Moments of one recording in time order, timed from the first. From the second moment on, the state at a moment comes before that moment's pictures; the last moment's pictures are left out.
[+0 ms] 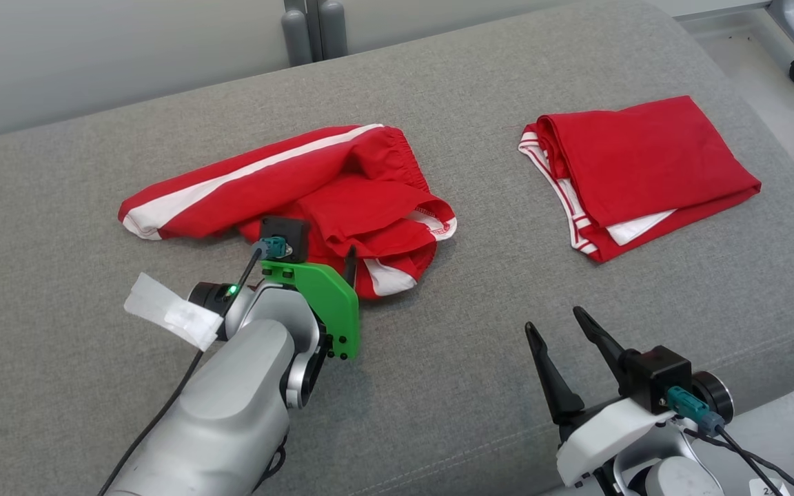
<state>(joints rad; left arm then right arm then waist) -0.71 0.09 -0.81 0.80 -0.74 0.15 0.03 -0.05 -0.05 0.20 0.12 0.11 0.13 -0.12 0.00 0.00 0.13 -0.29</state>
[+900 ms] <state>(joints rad) -0.70 0.30 -0.67 0.72 -0.80 0.23 -0.04 -0.04 -0.05 0.18 0.13 0.11 0.13 -0.12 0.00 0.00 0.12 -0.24</state>
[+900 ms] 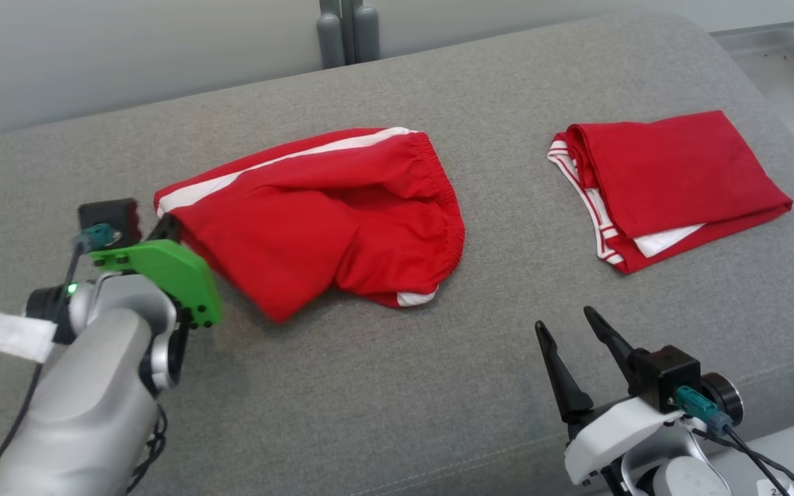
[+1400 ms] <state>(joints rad) -0.56 0.53 -0.67 0.61 -0.78 0.34 0.08 -0.03 -0.05 0.18 0.10 0.09 0.13 -0.09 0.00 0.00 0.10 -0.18</state>
